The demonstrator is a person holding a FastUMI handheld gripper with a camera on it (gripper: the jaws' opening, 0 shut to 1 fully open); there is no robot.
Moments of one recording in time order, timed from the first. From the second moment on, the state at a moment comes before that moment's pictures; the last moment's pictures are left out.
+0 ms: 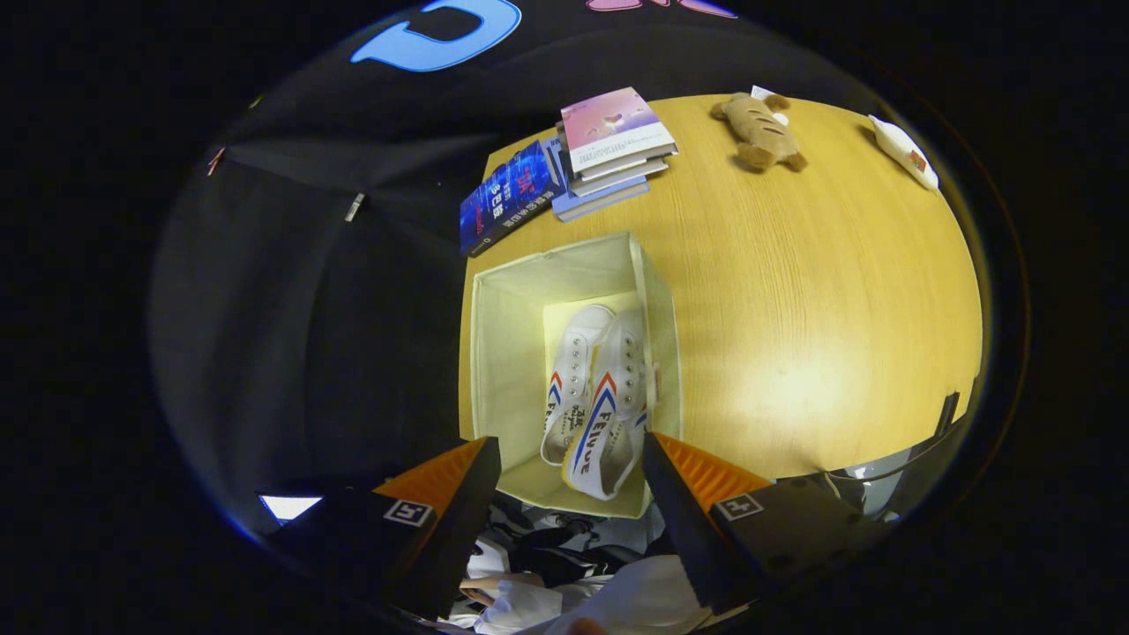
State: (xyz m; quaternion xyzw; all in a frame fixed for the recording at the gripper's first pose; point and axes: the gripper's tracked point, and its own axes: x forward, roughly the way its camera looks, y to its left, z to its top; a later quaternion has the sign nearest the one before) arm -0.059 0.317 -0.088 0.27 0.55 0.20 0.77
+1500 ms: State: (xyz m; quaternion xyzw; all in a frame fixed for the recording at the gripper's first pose) arm -0.019 0.002 -0.067 0.09 0.13 0.05 0.99
